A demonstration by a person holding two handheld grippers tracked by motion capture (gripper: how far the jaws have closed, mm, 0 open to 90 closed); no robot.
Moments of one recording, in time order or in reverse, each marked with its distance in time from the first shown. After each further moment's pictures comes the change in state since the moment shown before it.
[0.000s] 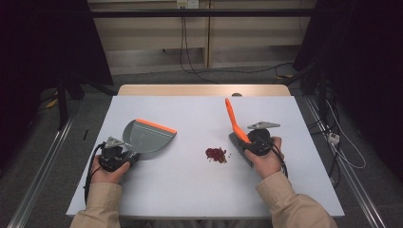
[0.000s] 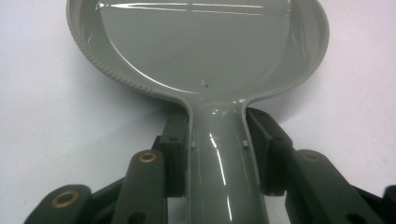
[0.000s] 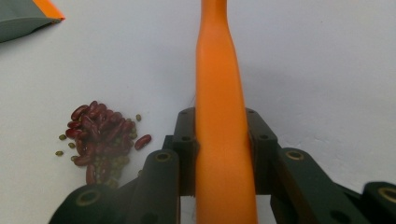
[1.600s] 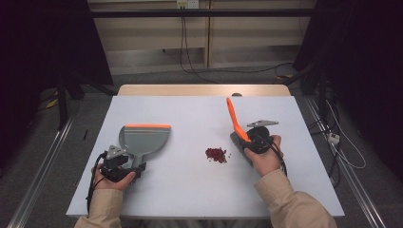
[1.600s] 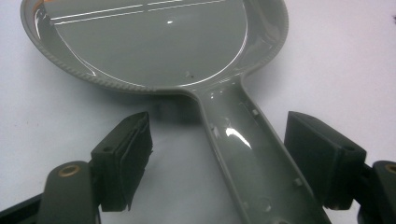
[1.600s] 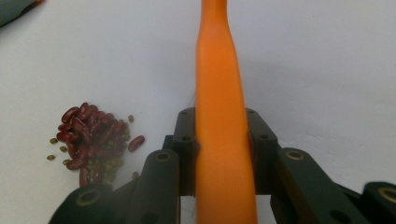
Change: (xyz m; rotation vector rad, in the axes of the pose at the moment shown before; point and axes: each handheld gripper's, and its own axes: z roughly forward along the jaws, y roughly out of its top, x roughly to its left) left arm -0.022 -0.019 -0.008 -0.048 0.010 -0.046; right arm 0.001 0.005 0.001 0.034 -0.033 0.017
